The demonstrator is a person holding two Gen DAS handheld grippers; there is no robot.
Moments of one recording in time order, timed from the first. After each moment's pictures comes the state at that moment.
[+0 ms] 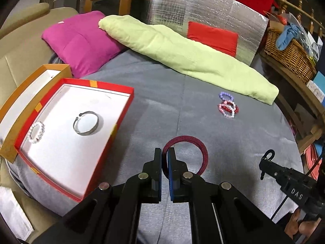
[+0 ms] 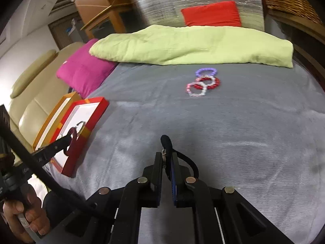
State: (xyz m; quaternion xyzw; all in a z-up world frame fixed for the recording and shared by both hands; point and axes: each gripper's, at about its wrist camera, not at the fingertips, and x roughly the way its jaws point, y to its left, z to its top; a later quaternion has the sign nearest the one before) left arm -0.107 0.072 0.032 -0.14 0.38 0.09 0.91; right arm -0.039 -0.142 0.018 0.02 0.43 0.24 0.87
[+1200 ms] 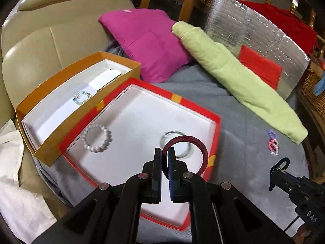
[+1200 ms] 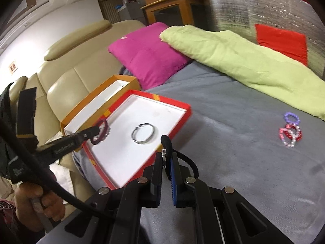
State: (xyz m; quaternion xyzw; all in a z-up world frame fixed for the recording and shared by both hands) left arm -0.138 0.232 0.032 -0.21 0.36 0.21 0.89; right arm -0.051 0.048 0.051 -0.07 0.40 0.38 0.83
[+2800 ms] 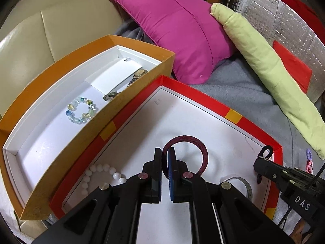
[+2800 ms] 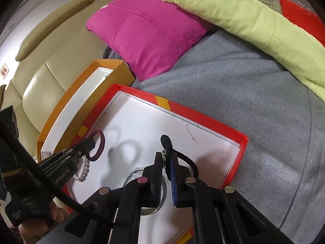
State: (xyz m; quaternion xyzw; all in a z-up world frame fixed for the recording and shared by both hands) left arm -0.053 0.335 -0.026 -0.21 0.41 0.25 0.85; right arm 0.063 0.198 -0.033 -0.08 0.49 0.37 0.78
